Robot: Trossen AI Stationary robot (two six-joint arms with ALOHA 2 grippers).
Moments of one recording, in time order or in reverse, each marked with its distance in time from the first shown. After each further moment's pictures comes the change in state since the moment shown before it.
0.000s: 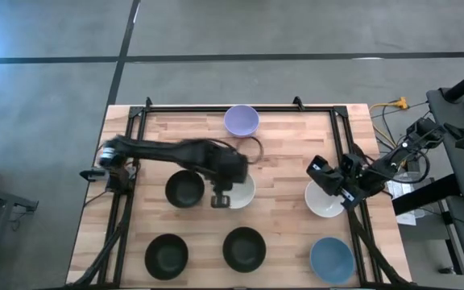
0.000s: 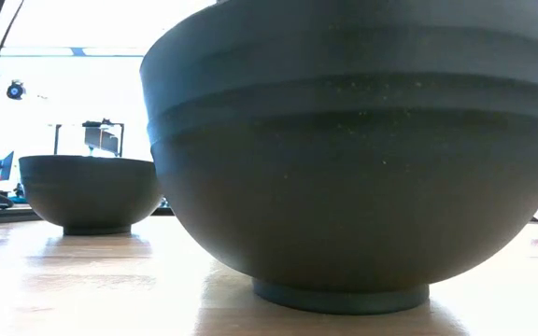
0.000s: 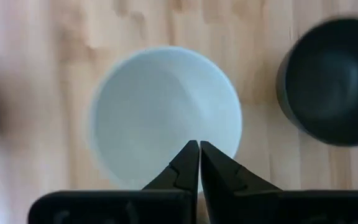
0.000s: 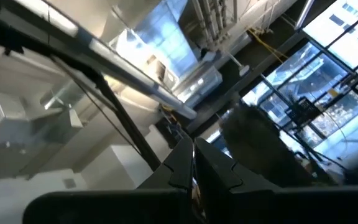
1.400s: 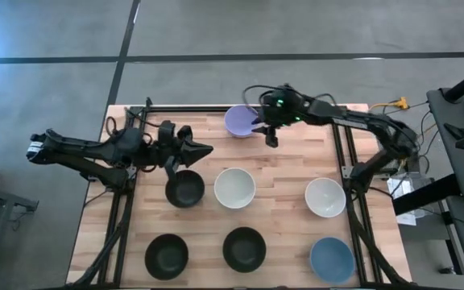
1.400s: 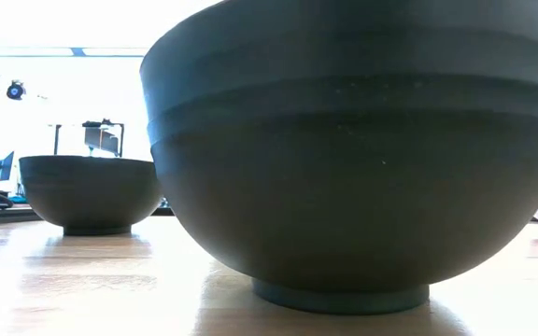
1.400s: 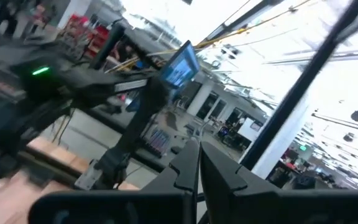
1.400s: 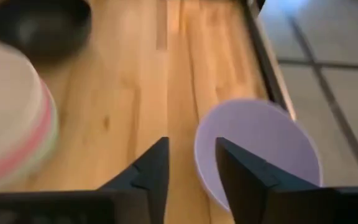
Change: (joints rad) left arm -0.004 -0.839 -1.018 1.594 -0.099 -0.471; right arm -1.157 0.582 0.683 -1.565 -0.917 -0.778
